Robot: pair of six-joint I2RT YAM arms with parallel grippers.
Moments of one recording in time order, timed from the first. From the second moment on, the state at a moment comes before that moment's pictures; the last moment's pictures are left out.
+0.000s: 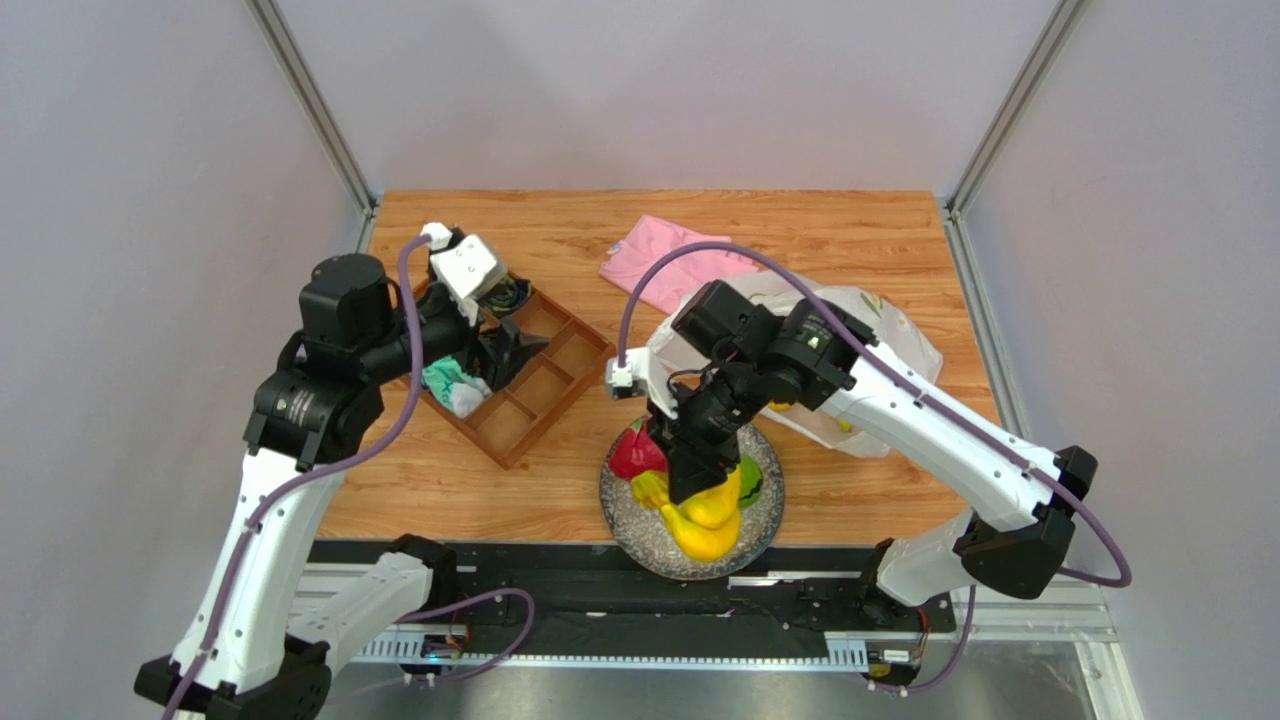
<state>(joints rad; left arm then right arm) -0.32 0.93 1.34 -0.72 0.51 0.30 0.97 1.44 1.66 -1.31 -0.66 -0.26</state>
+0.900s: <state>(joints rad) -0.21 0.79 1.15 -0.77 0.62 0.24 1.04 1.95 1.69 -1.29 -0.54 0.00</state>
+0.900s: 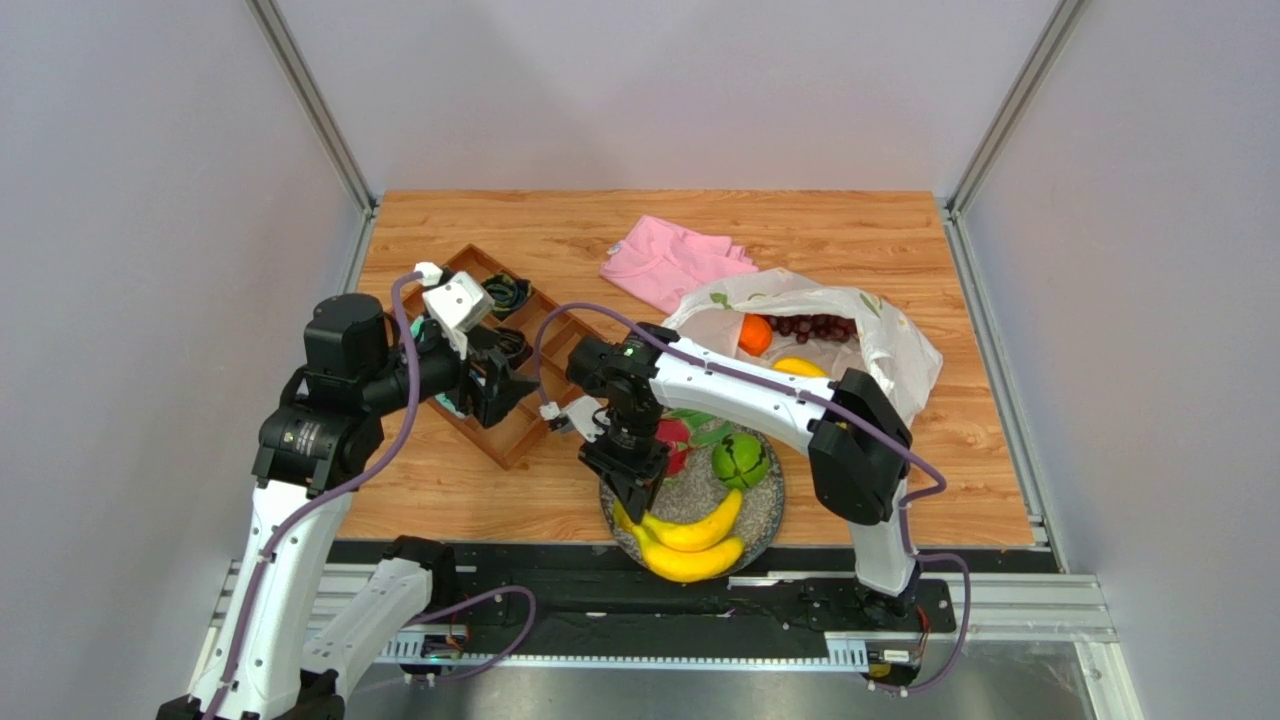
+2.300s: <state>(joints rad) -0.45 1.46 1.48 -0.65 0.57 0.14 0.23 1.63 1.62 -1.17 -0.19 -0.48</state>
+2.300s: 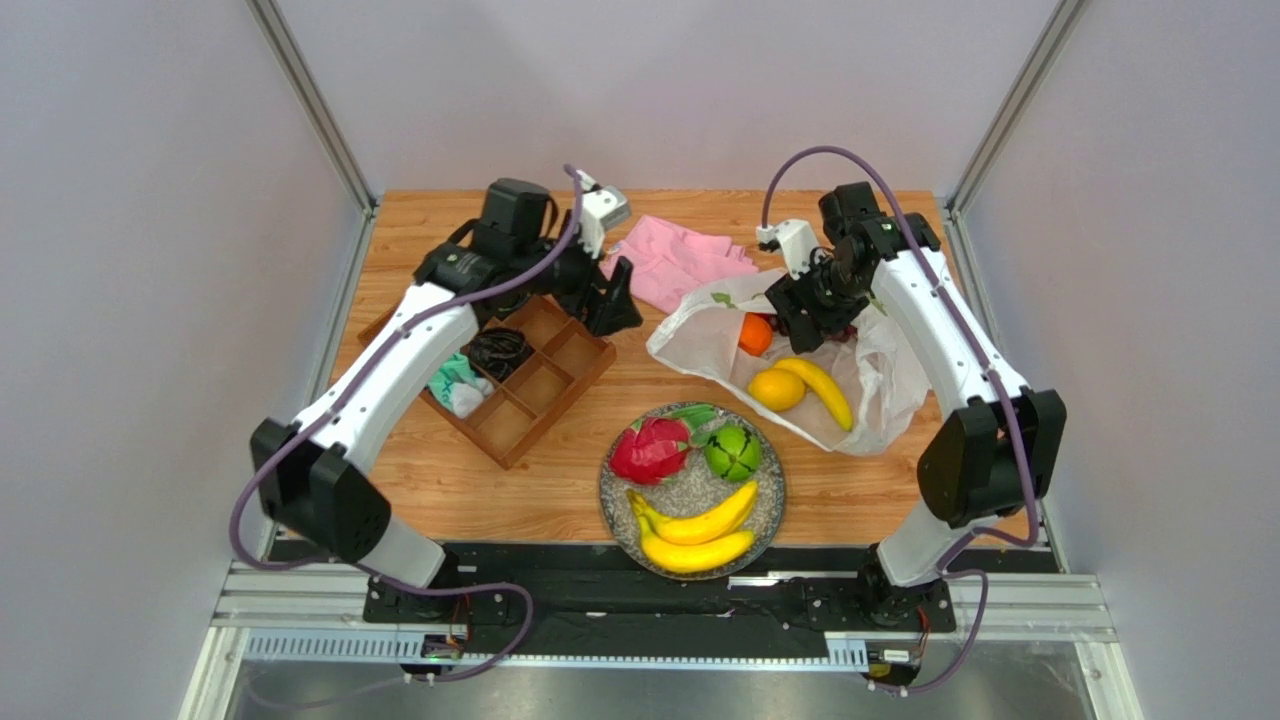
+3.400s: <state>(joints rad) -0.60 1.83 1.67 -0.60 0.52 0.07 0.12 1.91 1.37 -0.90 -0.11 -0.74</state>
